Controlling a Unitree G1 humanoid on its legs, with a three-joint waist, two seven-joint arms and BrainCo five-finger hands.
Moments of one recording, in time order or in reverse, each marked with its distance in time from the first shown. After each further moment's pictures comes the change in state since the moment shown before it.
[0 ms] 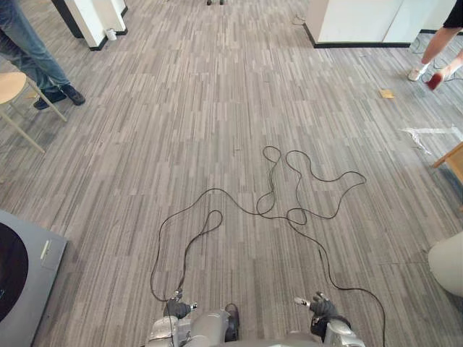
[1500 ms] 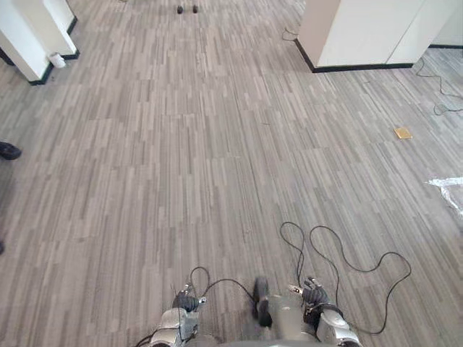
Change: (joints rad) left arm -0.057 -0.022 -0.035 0.051 0.023 0.002 -0.013; right arm 0.017 0.002 0.026 -0.060 0.035 -0.030 0.020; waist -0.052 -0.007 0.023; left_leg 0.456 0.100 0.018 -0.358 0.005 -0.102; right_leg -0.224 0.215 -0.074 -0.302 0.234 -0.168
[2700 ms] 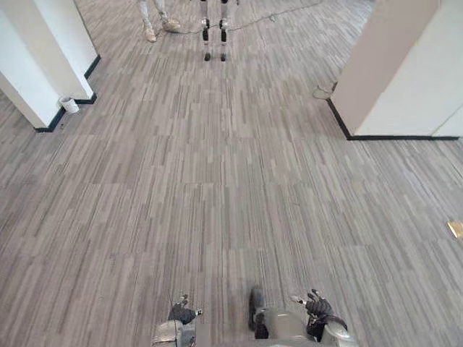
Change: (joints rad) left arm 0.046 -0.003 0.002 -0.003 0.001 -0.011 -0.001; right arm 0.068 0.000 -0.031 0.019 0.009 -0.003 0.022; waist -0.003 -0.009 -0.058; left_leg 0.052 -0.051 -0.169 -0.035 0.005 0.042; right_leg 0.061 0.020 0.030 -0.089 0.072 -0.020
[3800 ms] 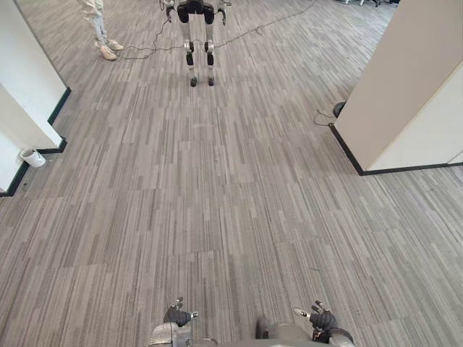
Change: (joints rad) left arm 0.013 0.030 0.035 0.011 0.009 0.001 0.001; right arm 0.034 -0.011 0.025 0.016 -0.040 -0.016 0.000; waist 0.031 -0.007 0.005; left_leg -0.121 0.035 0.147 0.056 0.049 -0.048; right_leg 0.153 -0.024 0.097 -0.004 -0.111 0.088
